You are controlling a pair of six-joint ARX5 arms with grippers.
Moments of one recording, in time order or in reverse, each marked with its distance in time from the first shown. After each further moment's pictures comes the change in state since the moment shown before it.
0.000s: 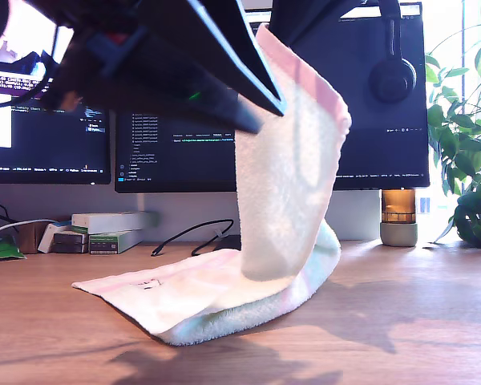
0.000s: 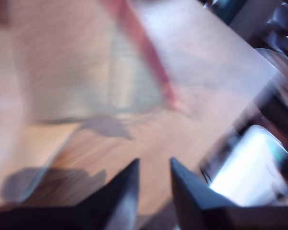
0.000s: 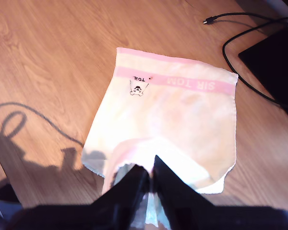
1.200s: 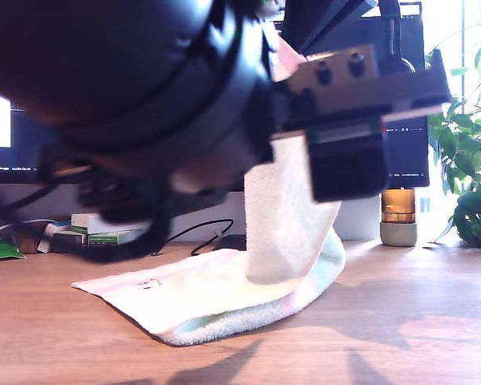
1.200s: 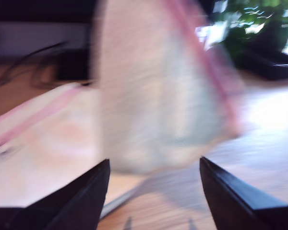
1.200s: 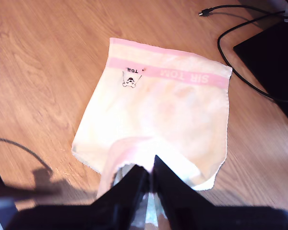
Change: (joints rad) left arm -0.236 0.532 -0.003 0.665 -0.792 0.063; right arm -0.029 0.001 0.000 -0.019 -0.008 -0.023
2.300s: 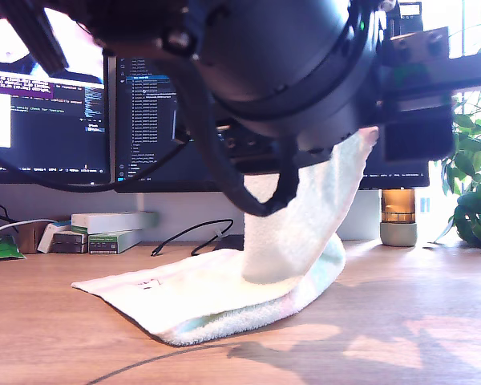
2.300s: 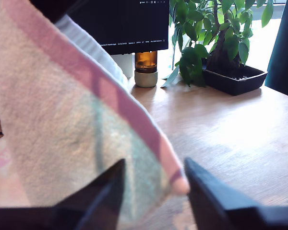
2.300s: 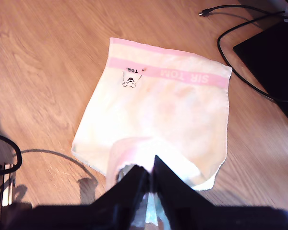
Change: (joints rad) left arm 0.094 0.122 0.104 0.215 0.145 0.273; right arm 0.000 0.000 0.000 0.000 0.000 0.000
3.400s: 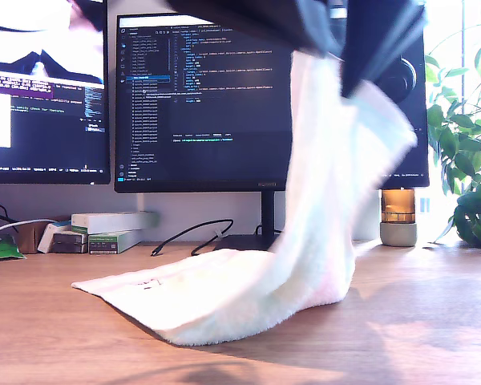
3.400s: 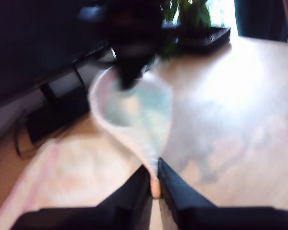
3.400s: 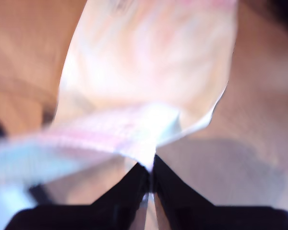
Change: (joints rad) left arm -0.158 -0.455 0.000 -0.764 0.013 0.035; right arm -0.076 0.000 0.000 -0.270 -0.003 -0.055
